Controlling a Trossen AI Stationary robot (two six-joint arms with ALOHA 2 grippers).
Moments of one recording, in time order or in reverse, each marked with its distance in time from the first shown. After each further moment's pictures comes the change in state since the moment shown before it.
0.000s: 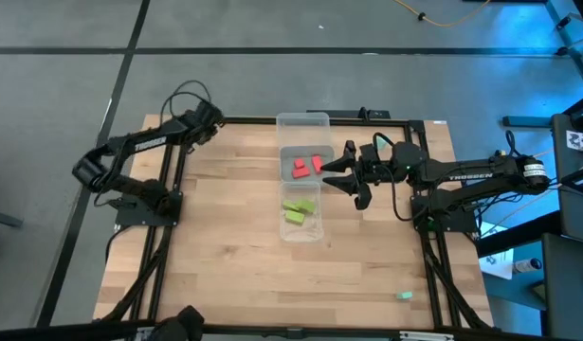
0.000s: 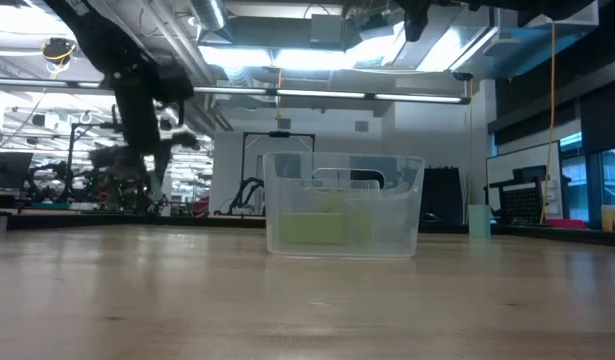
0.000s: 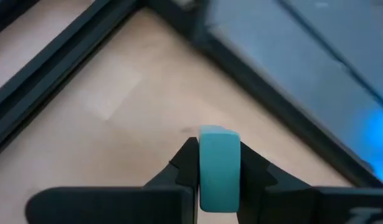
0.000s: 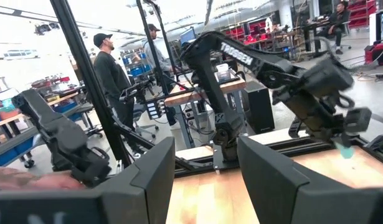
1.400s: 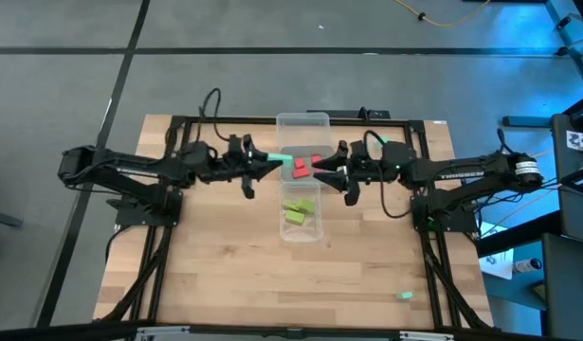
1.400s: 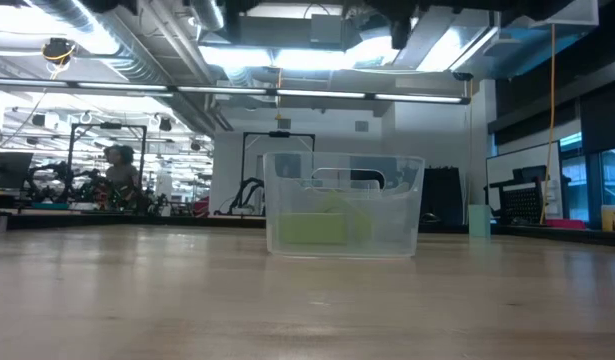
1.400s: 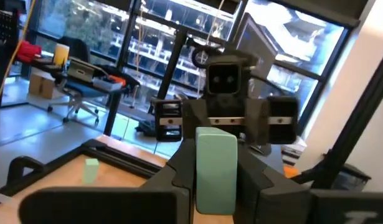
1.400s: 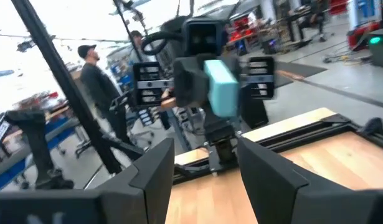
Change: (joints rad) left arm -0.870 -0.156 0.027 1.023 0.263 0.925; right arm 0.001 0.097 0.054 0.021 0.056 0.096
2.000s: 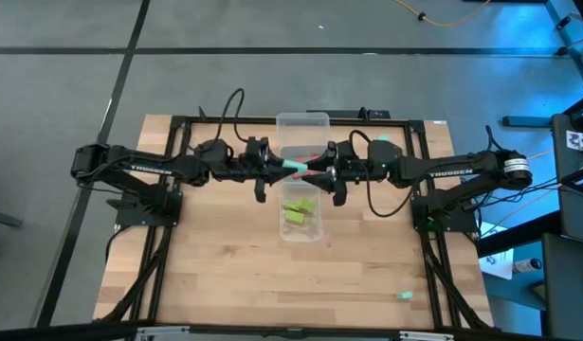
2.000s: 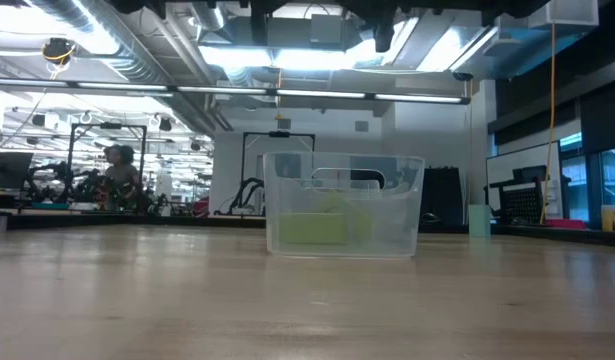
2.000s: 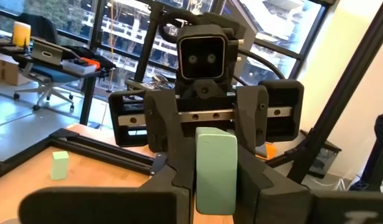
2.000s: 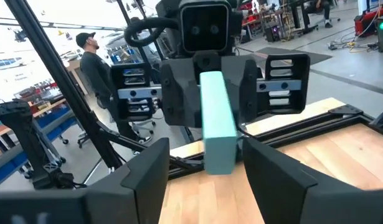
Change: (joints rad) left arm 0.015 0.144 0.109 -0.019 0.139 -0.007; right arm -0.003 0.111 0.095 -0.031 -0.018 0.005
